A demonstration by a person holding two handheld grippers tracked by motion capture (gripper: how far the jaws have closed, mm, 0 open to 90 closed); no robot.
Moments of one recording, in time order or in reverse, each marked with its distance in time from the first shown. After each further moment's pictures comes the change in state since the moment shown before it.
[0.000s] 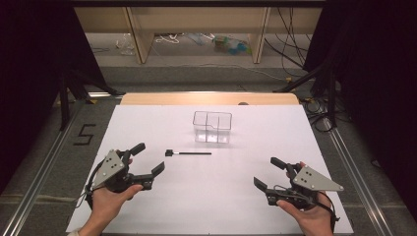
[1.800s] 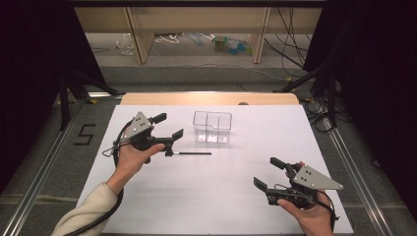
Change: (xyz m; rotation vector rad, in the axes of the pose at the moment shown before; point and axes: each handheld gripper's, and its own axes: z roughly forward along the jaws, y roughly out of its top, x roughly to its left) left arm 0.044 0.023 0.097 0.070 -0.047 0.018; right arm -0.002 -0.002 0.001 0.007 0.015 0.025
